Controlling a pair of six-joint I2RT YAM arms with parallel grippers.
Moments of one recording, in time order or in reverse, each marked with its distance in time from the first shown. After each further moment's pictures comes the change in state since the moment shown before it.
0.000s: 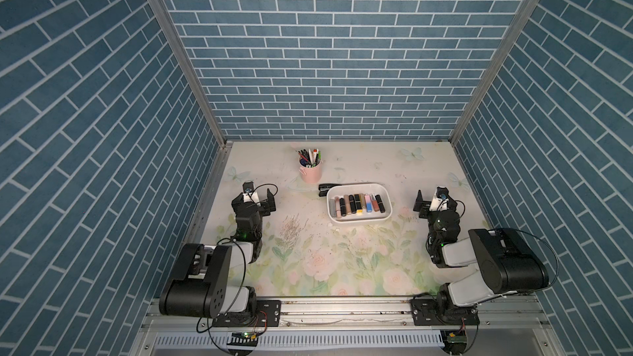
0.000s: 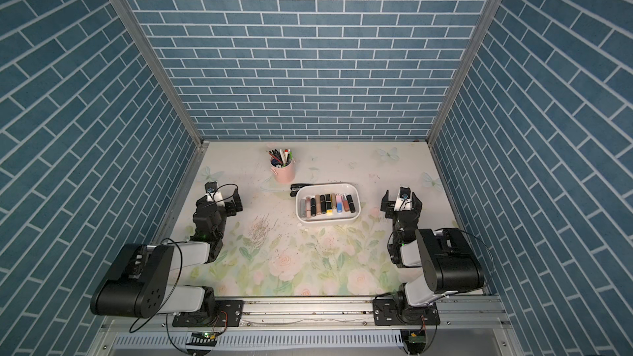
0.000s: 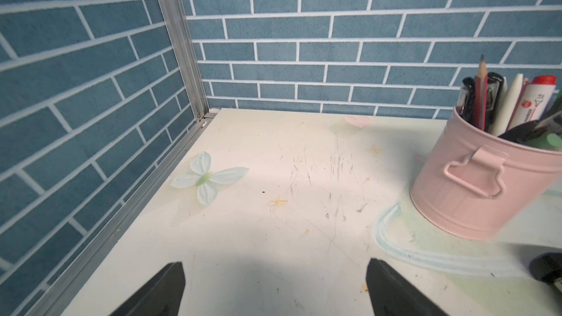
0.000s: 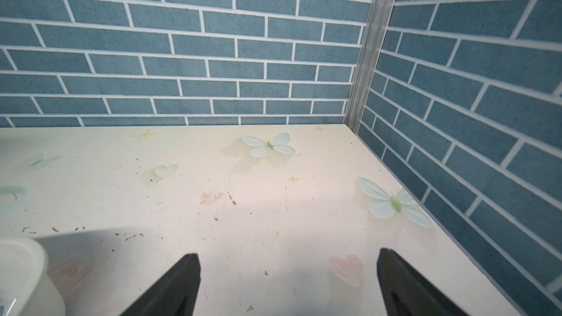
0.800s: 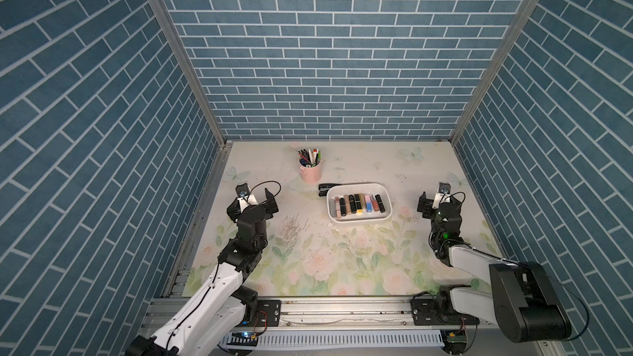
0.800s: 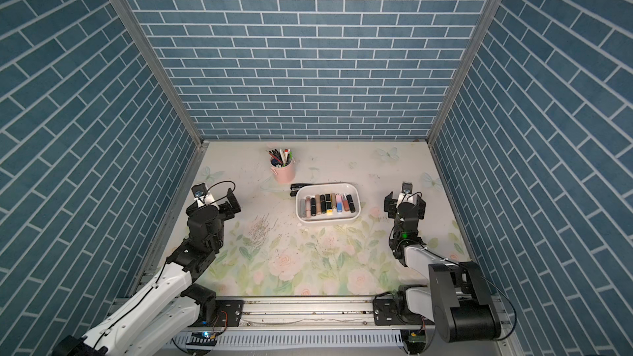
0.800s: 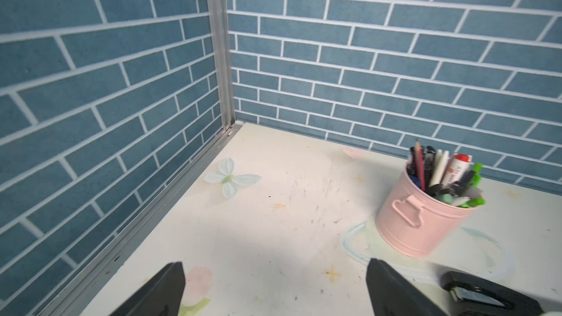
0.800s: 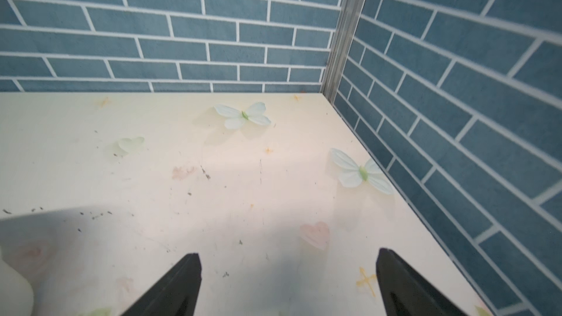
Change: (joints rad) left arm -0.251 -0.641 0.130 -0.808 -0.375 -0.208; right arm 0.030 -0.265 0.050 -0.488 0.118 0.007
